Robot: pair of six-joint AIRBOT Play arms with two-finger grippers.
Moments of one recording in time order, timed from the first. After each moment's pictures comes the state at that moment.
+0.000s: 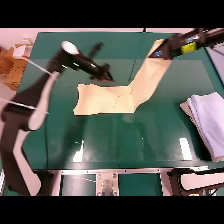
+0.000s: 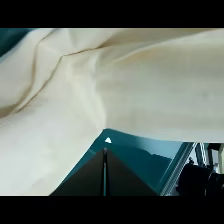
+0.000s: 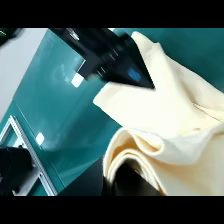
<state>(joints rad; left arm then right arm) -0.24 -1.99 2.05 0.68 -1.42 -1.41 -0.01 -1.57 1.90 -0.65 1.61 1.27</state>
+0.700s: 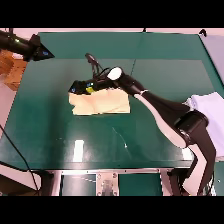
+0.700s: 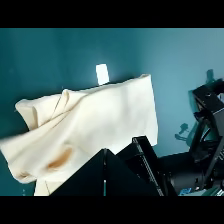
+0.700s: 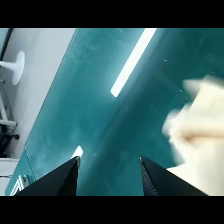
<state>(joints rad) 0.22 -1.73 2.00 0.76 -1.56 -1.40 0.64 -1.98 1.83 -0.53 0.84 1.29</state>
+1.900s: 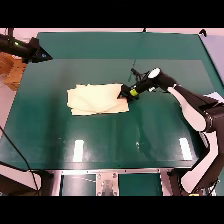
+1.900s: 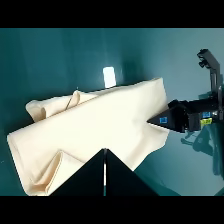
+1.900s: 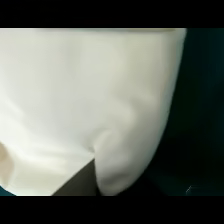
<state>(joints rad) 0.23 -1.73 1.98 0.78 -1.53 -1.39 0.22 -1.92 1.51 -0.78 1.12 1.46</state>
